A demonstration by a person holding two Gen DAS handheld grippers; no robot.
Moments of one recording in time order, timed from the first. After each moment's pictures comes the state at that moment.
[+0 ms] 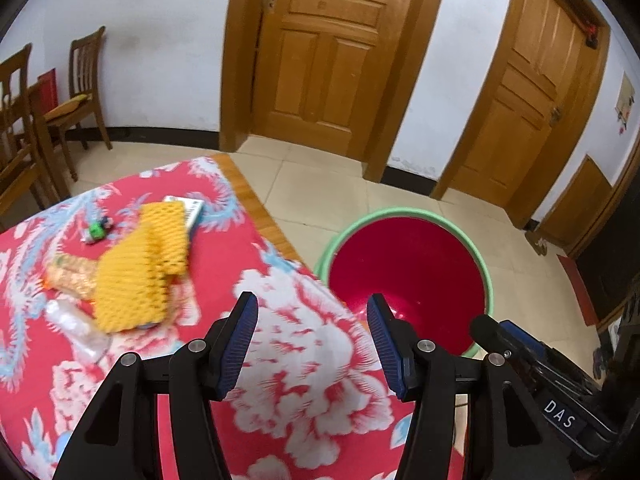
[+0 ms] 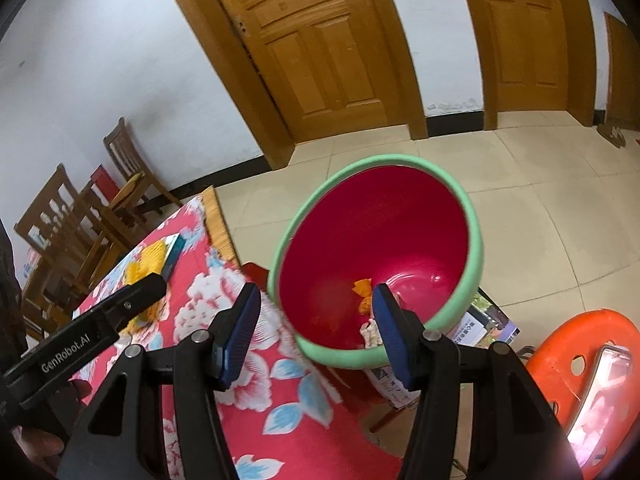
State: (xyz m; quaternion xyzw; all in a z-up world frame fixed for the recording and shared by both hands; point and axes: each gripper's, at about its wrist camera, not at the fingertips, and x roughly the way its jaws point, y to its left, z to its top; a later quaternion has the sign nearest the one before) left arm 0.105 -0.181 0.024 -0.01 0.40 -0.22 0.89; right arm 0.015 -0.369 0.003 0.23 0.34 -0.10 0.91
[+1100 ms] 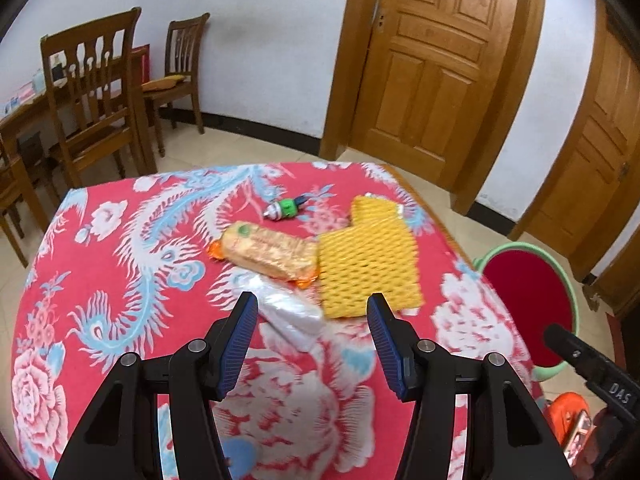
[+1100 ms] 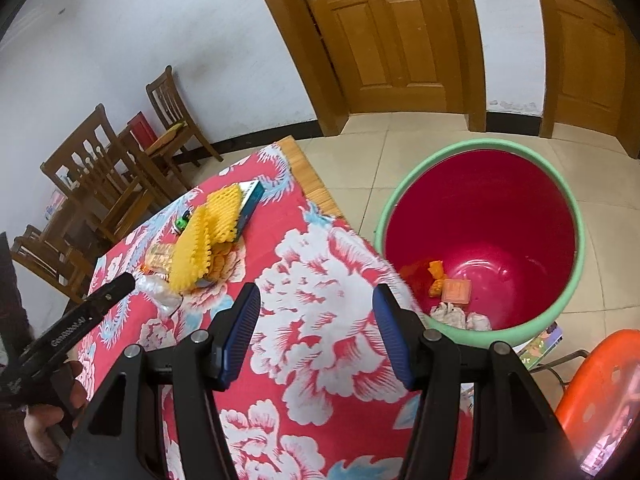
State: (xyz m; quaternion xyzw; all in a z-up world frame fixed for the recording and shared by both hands) left arm 0.126 -0.020 -0.001 -0.05 0.40 -0.08 0.91; right arm 0.063 -0.273 -0.003 0.18 0.39 -0.01 0.90
